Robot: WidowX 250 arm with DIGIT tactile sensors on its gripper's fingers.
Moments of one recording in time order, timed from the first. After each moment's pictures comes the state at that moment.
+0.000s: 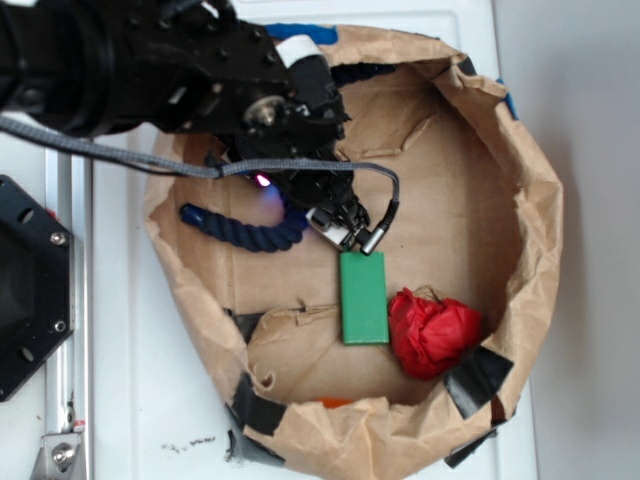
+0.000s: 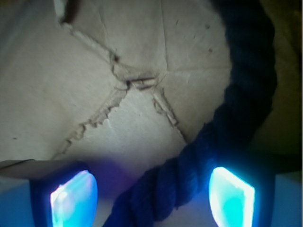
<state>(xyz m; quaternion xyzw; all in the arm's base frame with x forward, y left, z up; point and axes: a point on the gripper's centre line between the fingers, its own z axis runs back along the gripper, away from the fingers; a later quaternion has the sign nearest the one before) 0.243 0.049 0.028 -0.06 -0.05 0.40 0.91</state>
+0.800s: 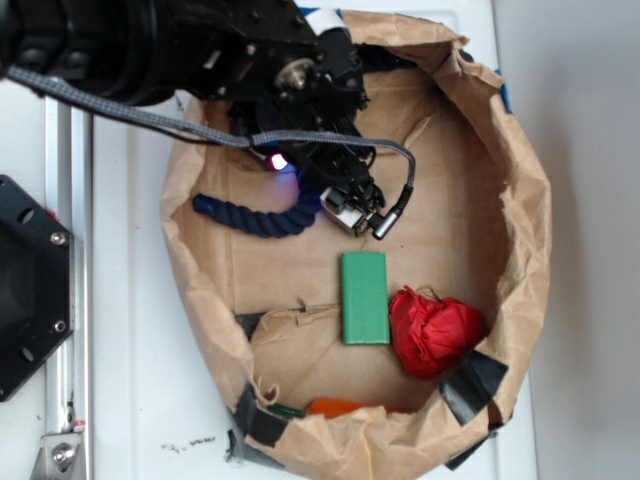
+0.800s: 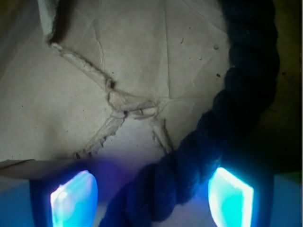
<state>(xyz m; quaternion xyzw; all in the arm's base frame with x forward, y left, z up) 0.252 0.057 0.030 -0.07 -0.04 0.39 0.92</state>
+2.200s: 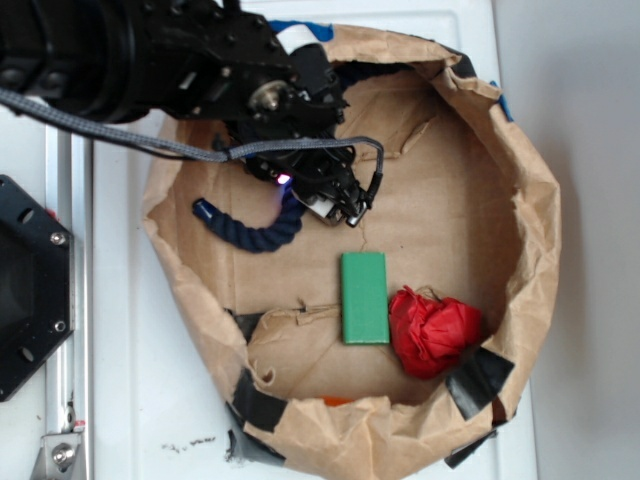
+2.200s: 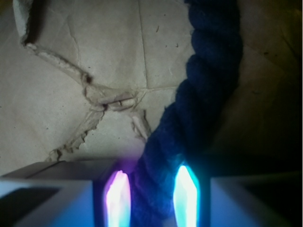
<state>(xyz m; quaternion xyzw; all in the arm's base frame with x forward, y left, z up) 0.243 0.049 0.021 -0.07 -0.05 0.41 0.91</state>
